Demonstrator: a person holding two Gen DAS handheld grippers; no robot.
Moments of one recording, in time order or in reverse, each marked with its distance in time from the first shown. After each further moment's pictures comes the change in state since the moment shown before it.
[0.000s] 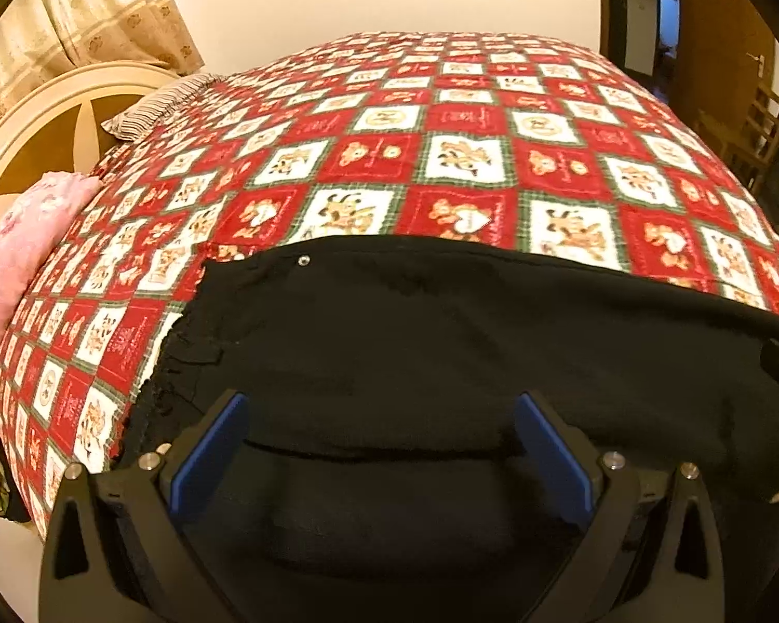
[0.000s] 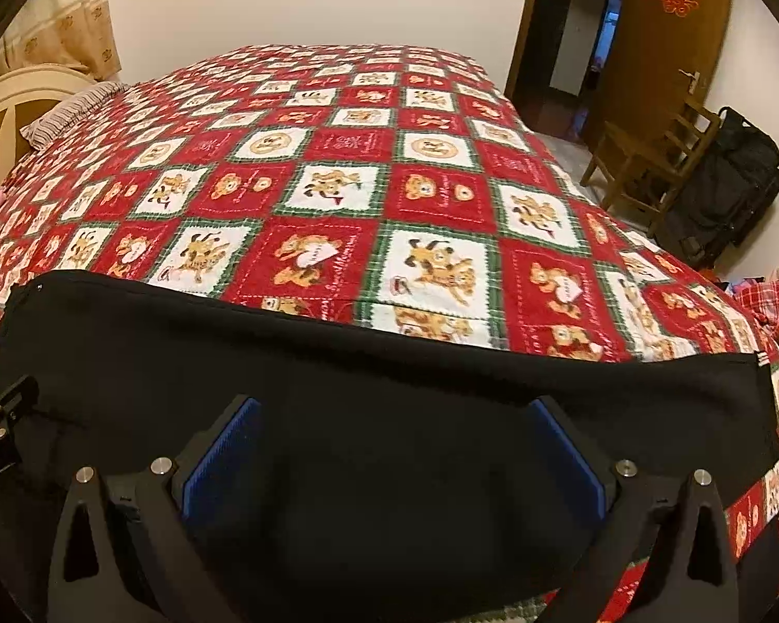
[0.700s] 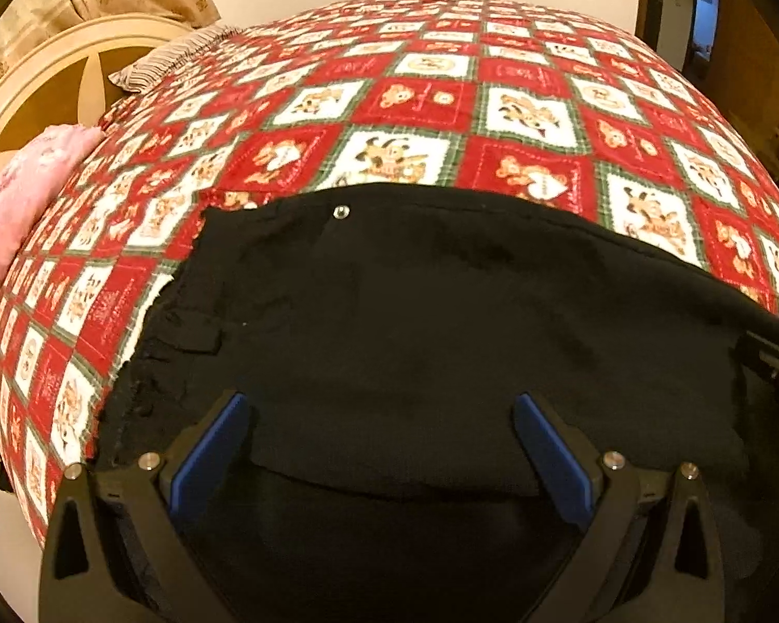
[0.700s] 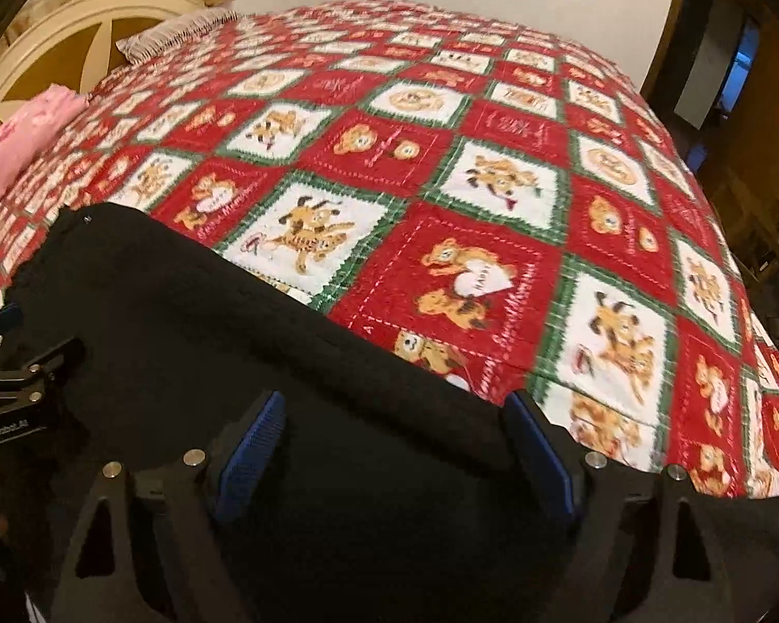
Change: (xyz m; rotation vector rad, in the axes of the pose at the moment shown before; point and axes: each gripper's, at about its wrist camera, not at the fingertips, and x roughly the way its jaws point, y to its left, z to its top) left arm 0.049 0.025 0.002 -0.071 0.109 0.006; right arm 0.068 0.068 0.031 -0.261 0.110 0.236
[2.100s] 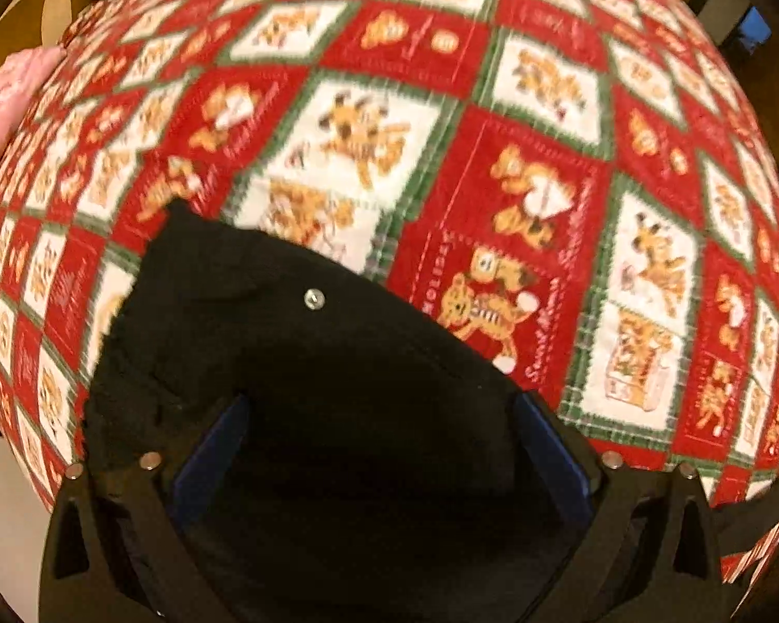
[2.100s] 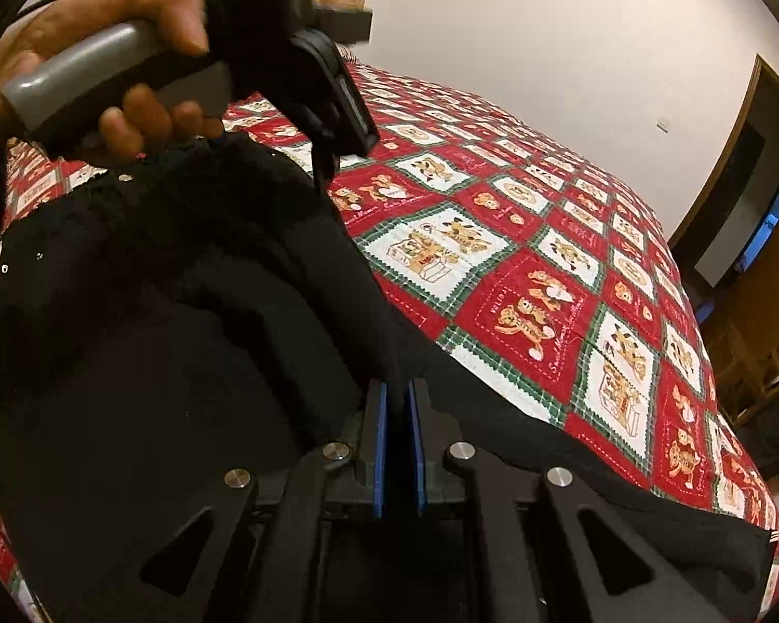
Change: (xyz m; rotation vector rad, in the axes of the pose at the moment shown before) left arm 0.029 -0.011 0.057 -0.083 0.383 -0.071; right arm -0.080 0.082 -0.113 -0.327 -0.292 -0.041
